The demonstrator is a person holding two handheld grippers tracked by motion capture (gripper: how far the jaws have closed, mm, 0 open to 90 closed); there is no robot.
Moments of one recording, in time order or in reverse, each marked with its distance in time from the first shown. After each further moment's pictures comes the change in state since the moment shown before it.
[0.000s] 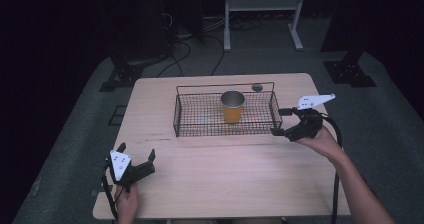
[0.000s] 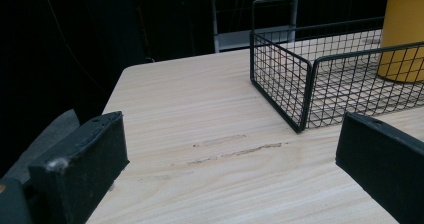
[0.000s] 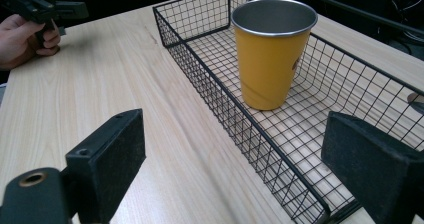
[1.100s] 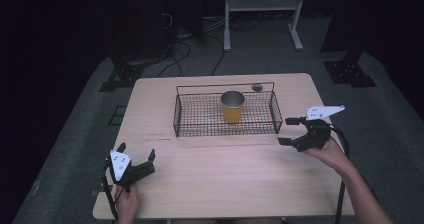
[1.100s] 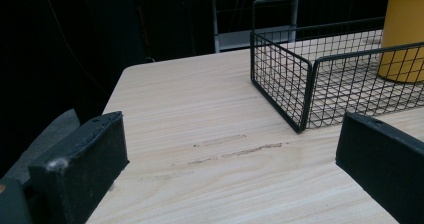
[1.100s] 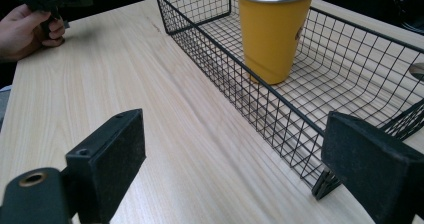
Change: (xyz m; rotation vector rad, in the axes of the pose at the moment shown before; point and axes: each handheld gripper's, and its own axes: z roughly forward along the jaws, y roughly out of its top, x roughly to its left) left arm 0.000 0.000 0.000 0.001 0.001 0.000; right arm 0.008 -0.032 -0.016 -0.010 -0.007 0.032
